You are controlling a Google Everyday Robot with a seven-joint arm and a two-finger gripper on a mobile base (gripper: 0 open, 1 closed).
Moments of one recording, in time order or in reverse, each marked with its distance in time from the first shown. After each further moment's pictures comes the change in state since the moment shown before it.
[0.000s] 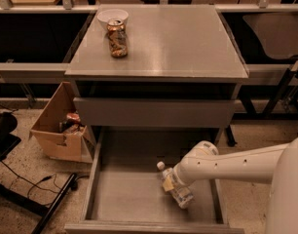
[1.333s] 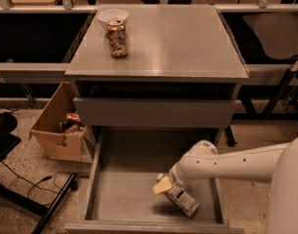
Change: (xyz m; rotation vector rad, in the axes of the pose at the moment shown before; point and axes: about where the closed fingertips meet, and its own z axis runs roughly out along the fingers) arm 0.003 -0.005 0.001 0.012 0.001 -0.005
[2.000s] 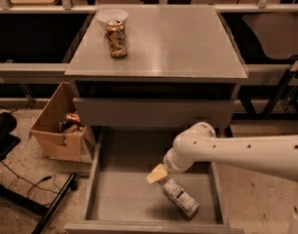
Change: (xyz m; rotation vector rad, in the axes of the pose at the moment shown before) arm 0.039 -0.029 -0.061 0.027 -0.004 -0.054
